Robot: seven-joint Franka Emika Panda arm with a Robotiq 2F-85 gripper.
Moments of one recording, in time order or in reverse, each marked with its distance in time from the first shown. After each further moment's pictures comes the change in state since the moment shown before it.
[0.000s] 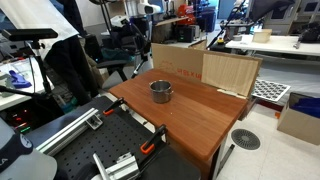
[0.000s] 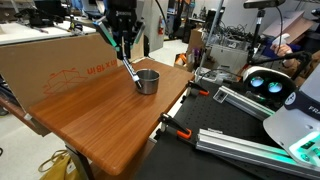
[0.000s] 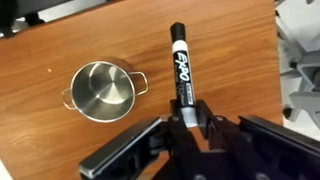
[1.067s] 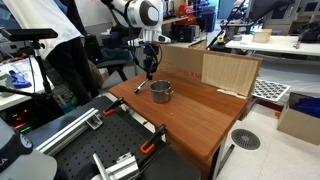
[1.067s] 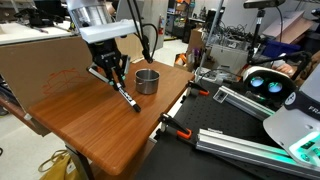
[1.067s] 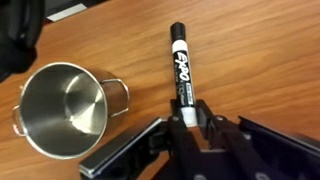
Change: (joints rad) arm 0.057 0.442 -0.049 0.397 -0.011 -0.264 0.044
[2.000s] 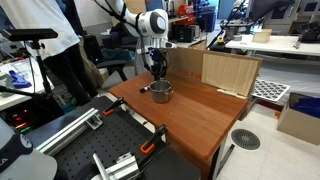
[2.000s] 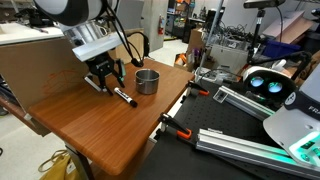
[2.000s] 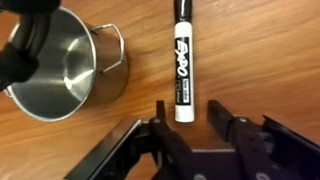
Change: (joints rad) arm 0.060 0.208 -0.073 0.249 -0.077 -0.110 0.048
